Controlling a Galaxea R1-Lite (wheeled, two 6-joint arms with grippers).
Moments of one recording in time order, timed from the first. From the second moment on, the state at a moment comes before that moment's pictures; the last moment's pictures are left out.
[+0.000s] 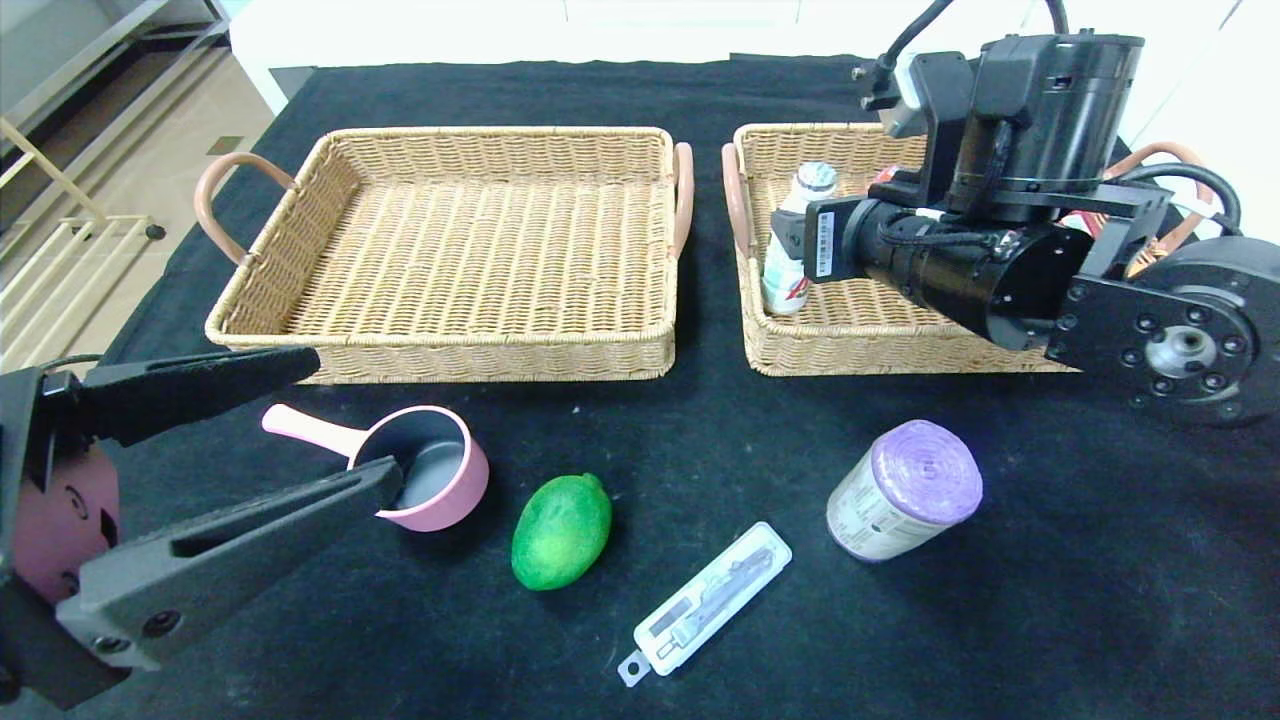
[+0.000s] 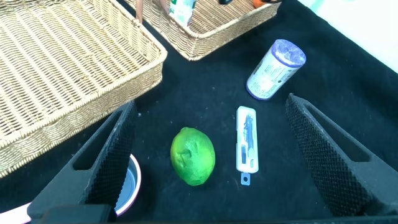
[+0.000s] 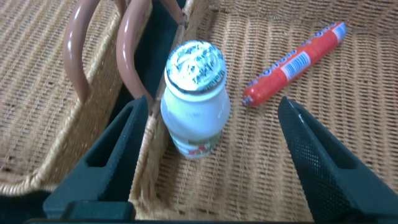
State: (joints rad) left arm -0.43 0.99 -0.66 -0.35 -0.36 0.07; right arm 0.60 1.87 -1.52 -0.34 -0.39 -0.05
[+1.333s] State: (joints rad) left arm -0.43 1.00 -0.65 -0.34 -0.36 0.09; right arm 0.75 1.65 -1.76 0.90 -0.42 0.55
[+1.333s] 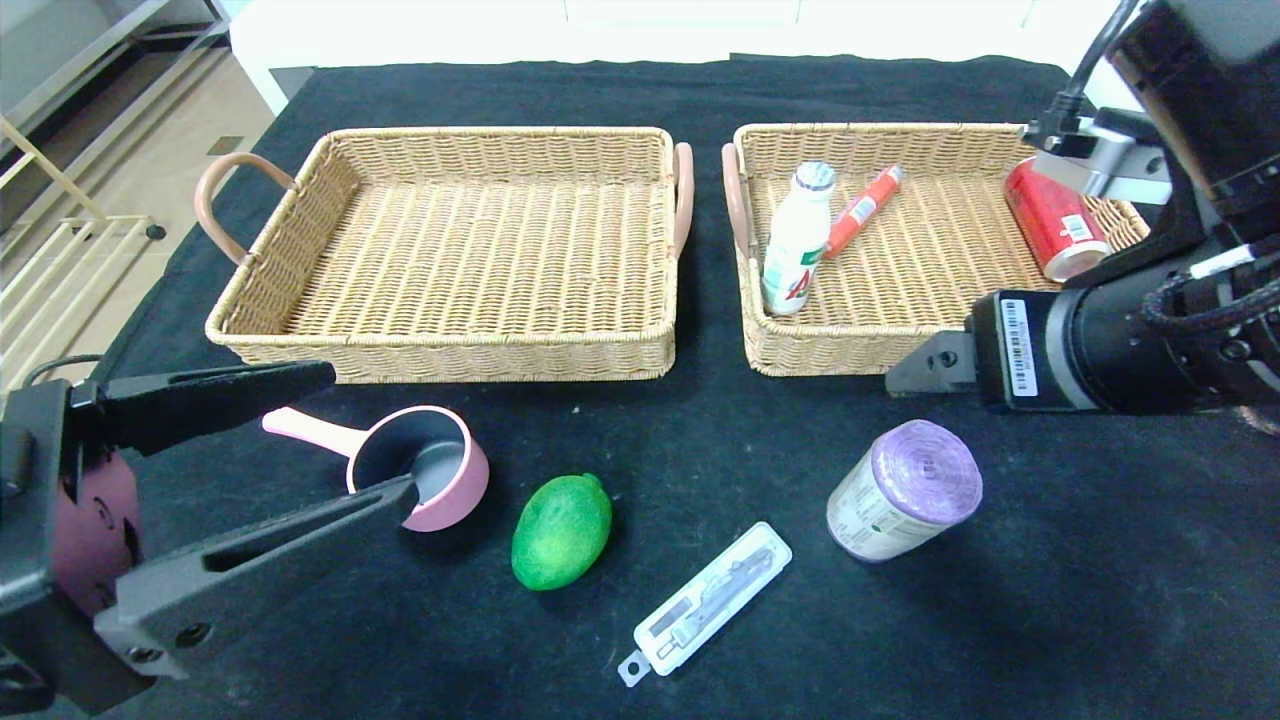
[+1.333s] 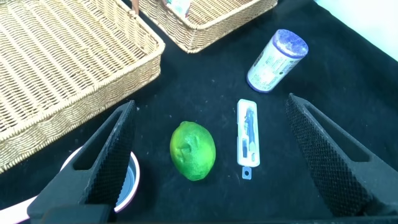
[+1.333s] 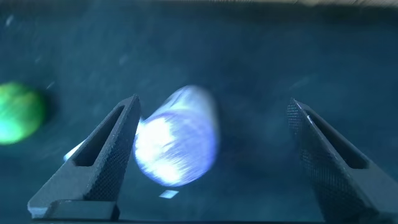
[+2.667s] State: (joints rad) left arm -0.43 1.00 -0.65 -0.34 -0.36 0.09; right arm 0.74 1.84 -1.77 0.95 -0.32 0.65
